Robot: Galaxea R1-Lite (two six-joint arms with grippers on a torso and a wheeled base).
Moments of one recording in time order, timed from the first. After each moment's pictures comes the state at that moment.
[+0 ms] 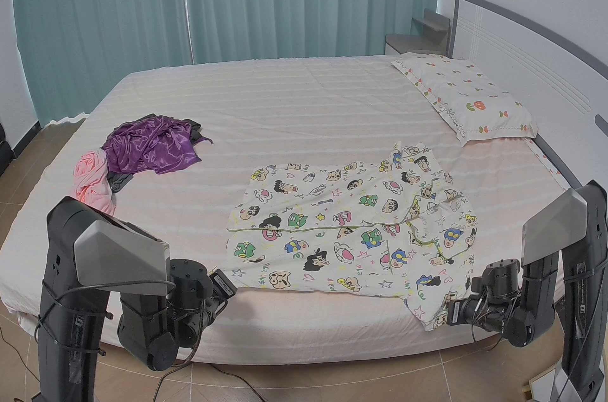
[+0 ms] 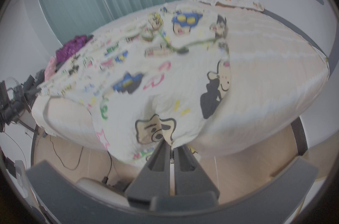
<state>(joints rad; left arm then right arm) -0.42 2.45 -0.43 -1.55 0.33 -0.84 0.16 2.48 -0.27 -1.50 0.03 0.21</state>
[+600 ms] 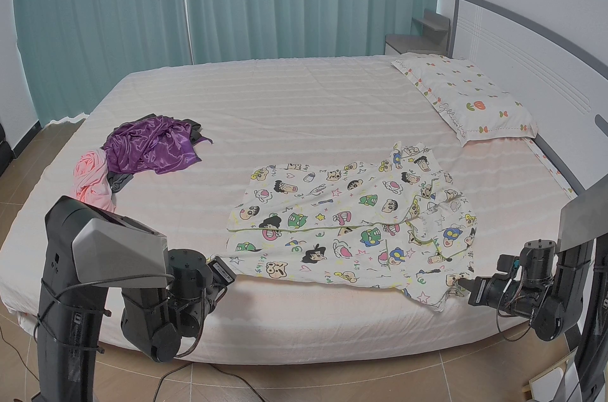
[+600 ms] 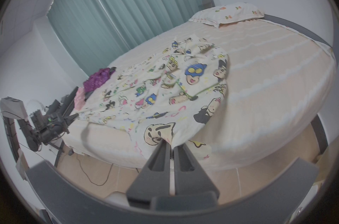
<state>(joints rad) -0.39 2.45 -0.52 -1.55 0.36 -0.81 0.05 2.27 -0.17 -1.55 0.29 0.30</state>
